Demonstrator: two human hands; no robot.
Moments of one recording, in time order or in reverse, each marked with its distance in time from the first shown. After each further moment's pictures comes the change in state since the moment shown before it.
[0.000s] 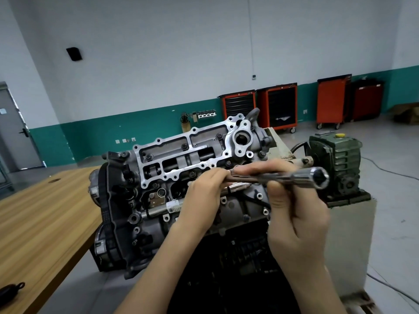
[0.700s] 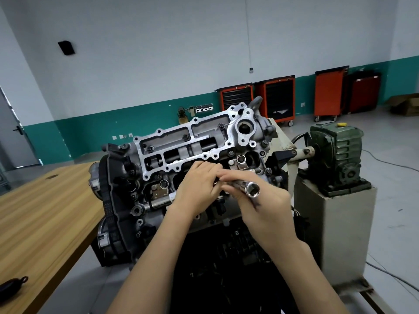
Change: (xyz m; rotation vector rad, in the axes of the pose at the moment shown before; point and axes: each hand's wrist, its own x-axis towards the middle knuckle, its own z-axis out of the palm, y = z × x) left_hand 0.010 -0.048 0.009 0.295 -0.195 0.092; right_hand -0.020 0.034 0.030 -0.159 -0.147 0.014
